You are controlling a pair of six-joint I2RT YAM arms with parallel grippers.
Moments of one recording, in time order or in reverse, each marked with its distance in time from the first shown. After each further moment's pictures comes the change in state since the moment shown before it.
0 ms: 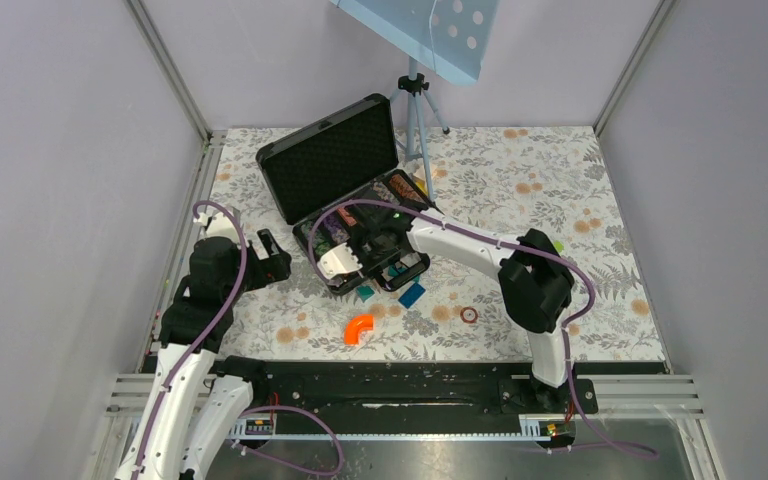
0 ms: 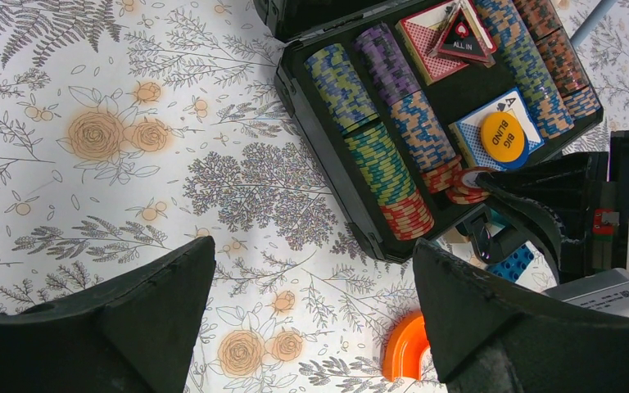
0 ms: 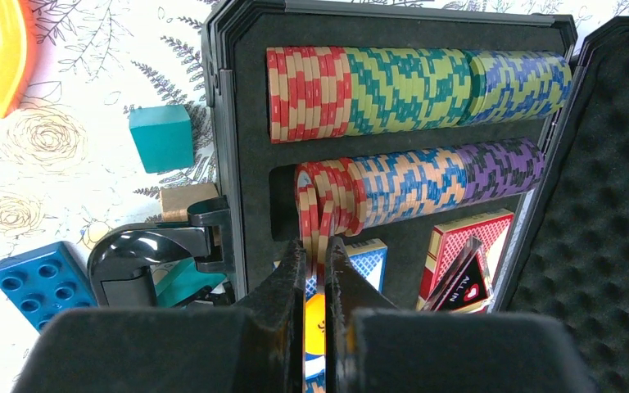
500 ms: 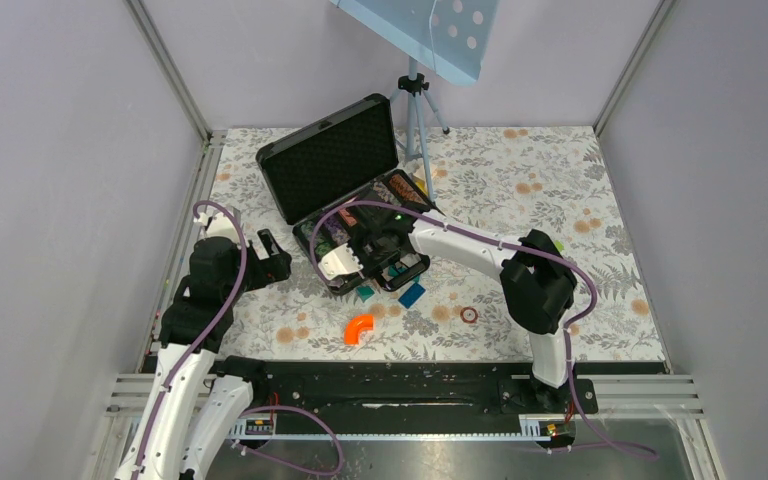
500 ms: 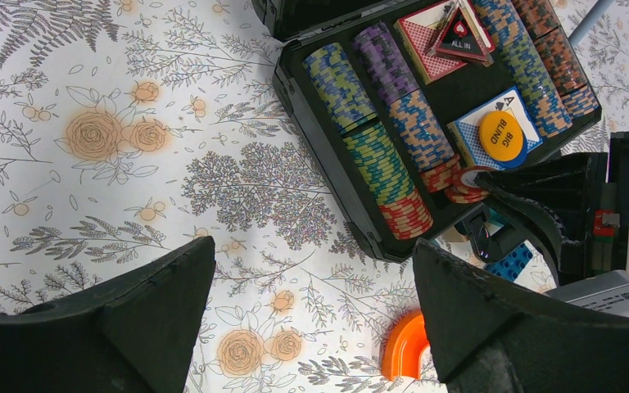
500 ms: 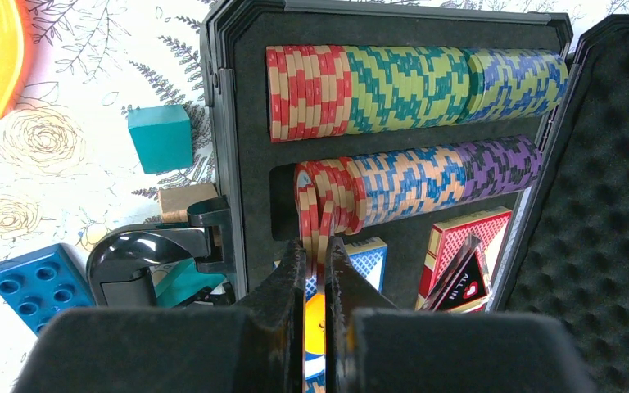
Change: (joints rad) left arm 0.000 0.000 0.000 0.000 0.006 0.000; right arm 0.000 -0.020 -0.039 0.041 0.002 0.003
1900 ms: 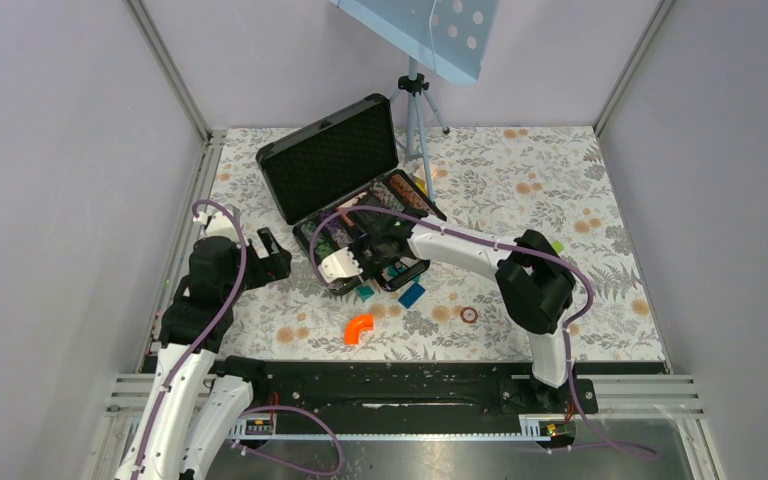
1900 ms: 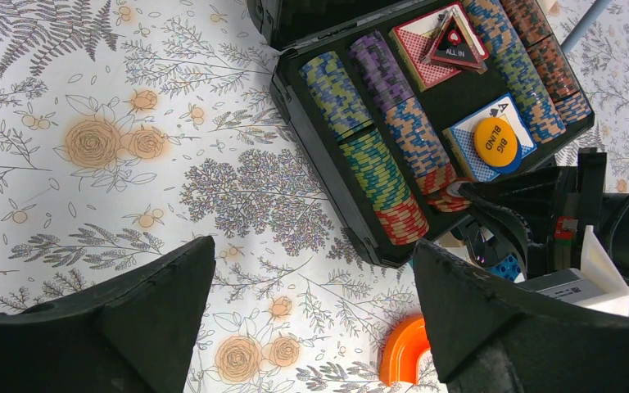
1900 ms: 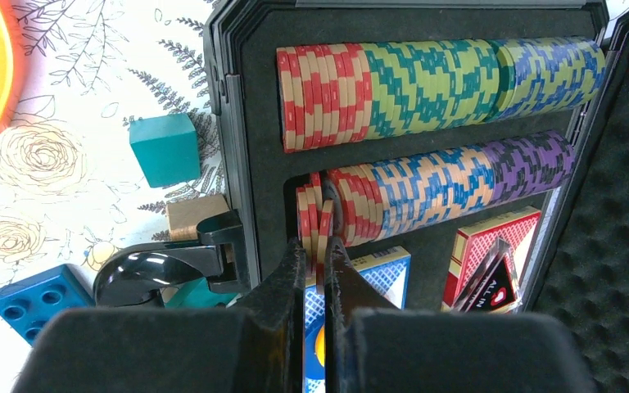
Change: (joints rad) left arm 0.000 0.000 0.000 0.018 0.001 0.000; right arm 0.004 0.002 -0.056 0.069 0.024 0.043
